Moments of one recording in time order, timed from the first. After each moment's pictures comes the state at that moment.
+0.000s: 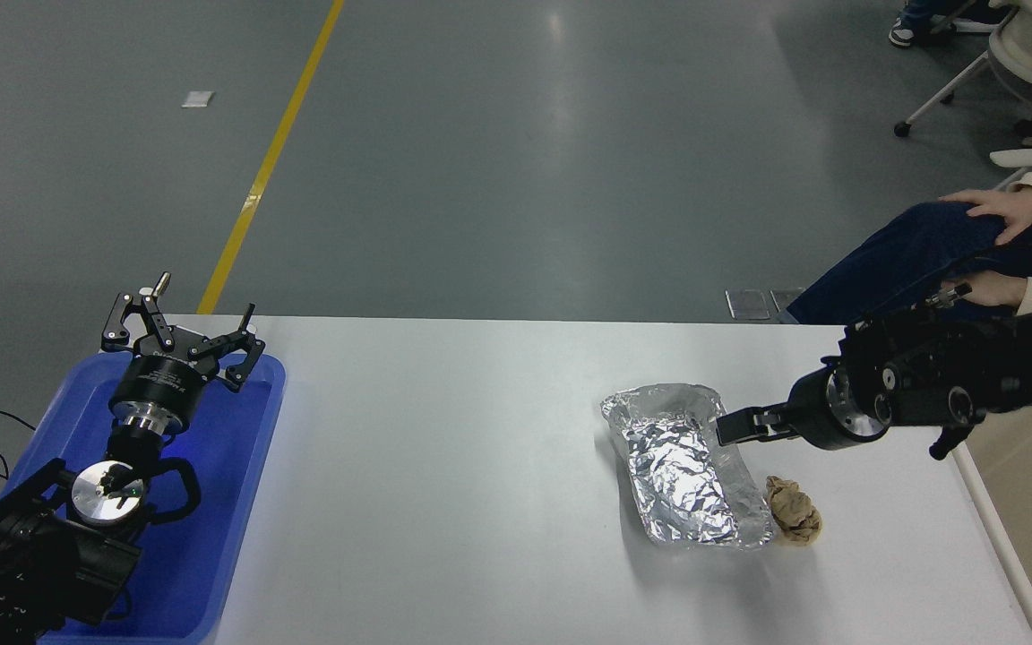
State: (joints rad) left arm -0.56 0.25 -1.03 -0.40 -0.30 -0.70 -0.12; right arm 1.39 -0.27 -1.18 1.02 -0.44 0.05 0.24
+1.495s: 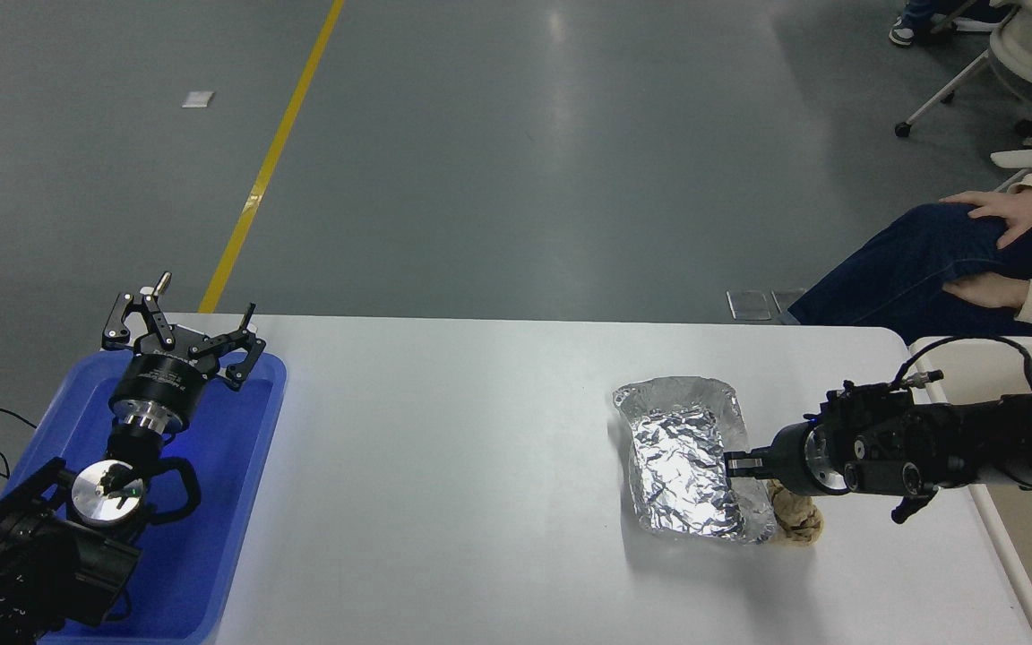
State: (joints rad) left arm -0.56 0.25 -1.03 -0.40 -0.30 -0.70 -0.12; right arm 1.33 -0.29 -1.15 1.03 -0.43 0.03 0.24
